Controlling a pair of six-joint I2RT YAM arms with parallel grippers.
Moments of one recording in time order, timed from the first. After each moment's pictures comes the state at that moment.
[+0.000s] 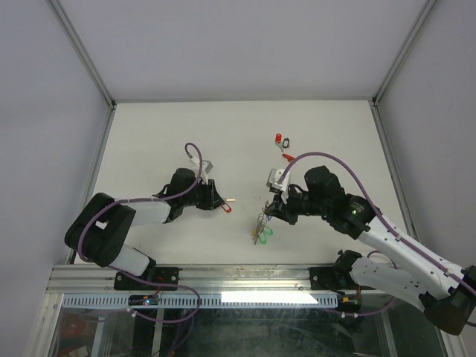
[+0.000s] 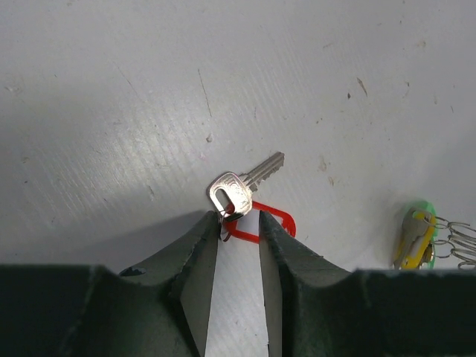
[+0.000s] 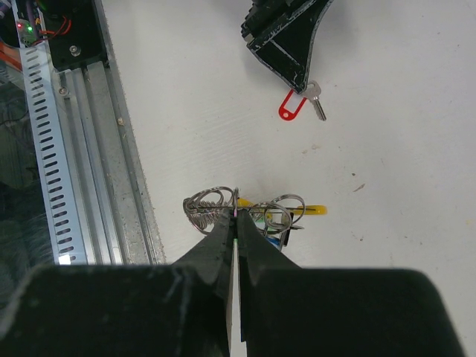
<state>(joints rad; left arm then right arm) -0.50 1.49 0.47 0.38 0.35 -0.40 0.80 0.85 0.79 -0.50 -0.45 -0.22</state>
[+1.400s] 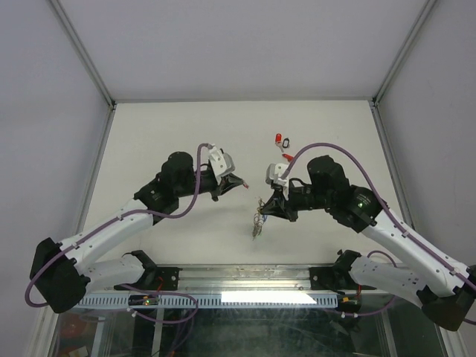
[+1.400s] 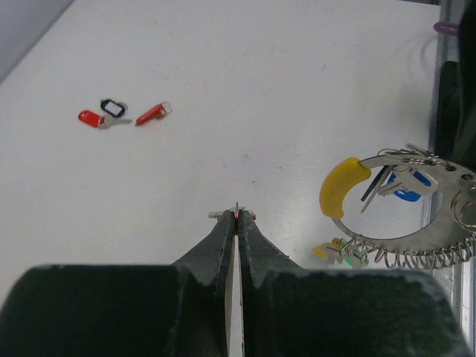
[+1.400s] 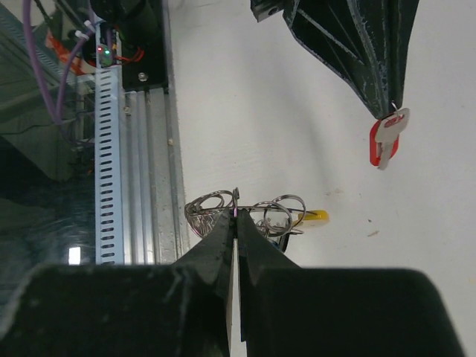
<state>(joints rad) -0.72 1.11 0.79 0.05 0.45 0.16 0.80 0.89 0.94 -0.59 -0.59 -0.26</state>
